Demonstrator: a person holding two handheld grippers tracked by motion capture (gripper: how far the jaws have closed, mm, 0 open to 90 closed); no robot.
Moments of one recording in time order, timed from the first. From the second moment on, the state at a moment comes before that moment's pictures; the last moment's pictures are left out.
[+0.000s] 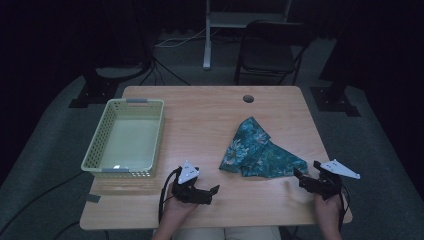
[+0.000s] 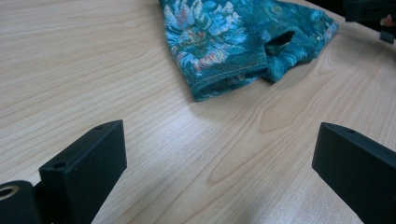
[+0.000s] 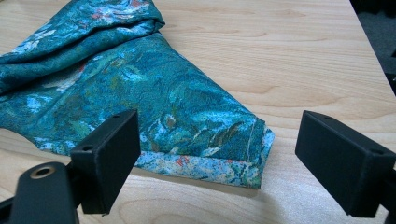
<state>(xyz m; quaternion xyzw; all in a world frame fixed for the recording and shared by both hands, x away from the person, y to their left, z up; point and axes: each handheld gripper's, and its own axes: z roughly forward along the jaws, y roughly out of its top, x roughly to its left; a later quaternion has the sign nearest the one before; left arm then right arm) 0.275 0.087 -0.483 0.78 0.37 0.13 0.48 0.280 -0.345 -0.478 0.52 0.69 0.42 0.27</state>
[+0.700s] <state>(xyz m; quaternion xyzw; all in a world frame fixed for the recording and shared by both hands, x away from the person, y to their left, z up) 0.297 0.047 -0.430 0.78 0.32 0.18 0.51 0.281 -0.346 -0.478 0.52 0.69 0.42 0.27</state>
